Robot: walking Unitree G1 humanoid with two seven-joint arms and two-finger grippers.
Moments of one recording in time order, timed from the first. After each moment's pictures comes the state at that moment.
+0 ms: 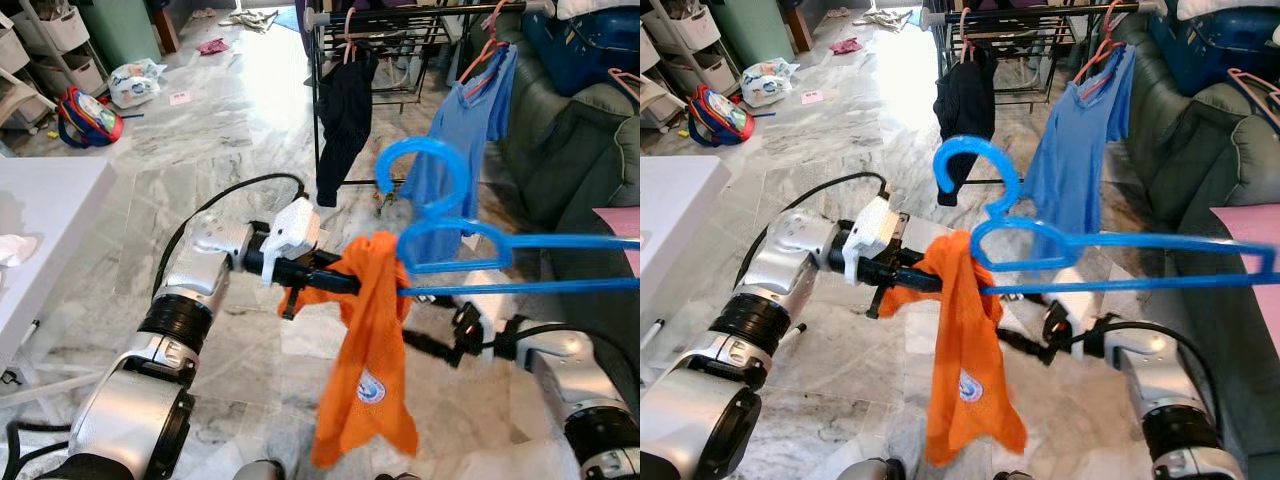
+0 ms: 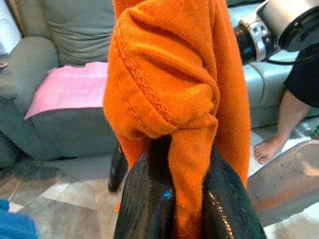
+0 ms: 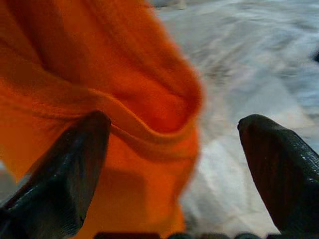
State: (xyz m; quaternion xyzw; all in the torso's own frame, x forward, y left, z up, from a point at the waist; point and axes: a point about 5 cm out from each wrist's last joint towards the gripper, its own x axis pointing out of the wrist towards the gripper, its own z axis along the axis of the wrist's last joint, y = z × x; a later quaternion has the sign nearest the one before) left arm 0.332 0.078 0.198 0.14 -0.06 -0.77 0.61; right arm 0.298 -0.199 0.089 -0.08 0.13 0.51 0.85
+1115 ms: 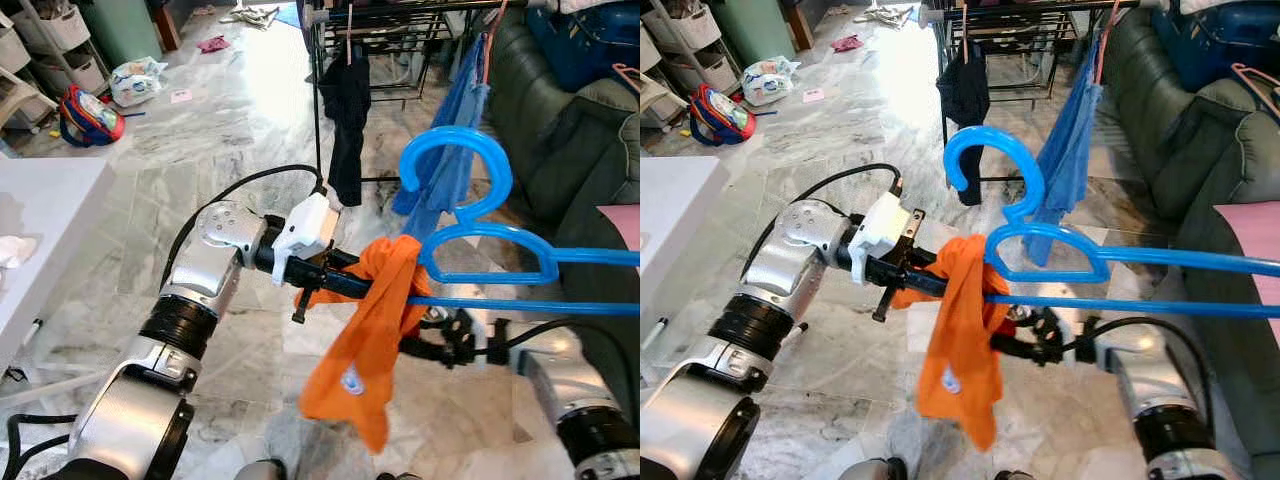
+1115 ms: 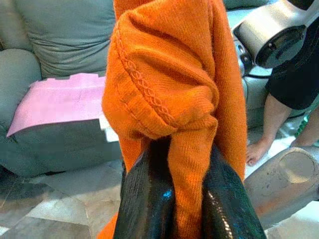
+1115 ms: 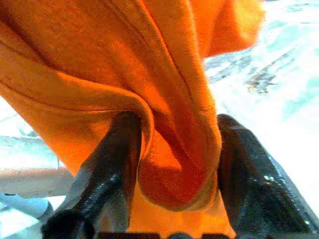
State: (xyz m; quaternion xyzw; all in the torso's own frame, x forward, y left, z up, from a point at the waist) left arm 0.321 0.066 0.211 0.14 -0.07 -0.80 0.58; right arm 0.293 -0.195 0.091 -0.05 0.14 0.55 0.82
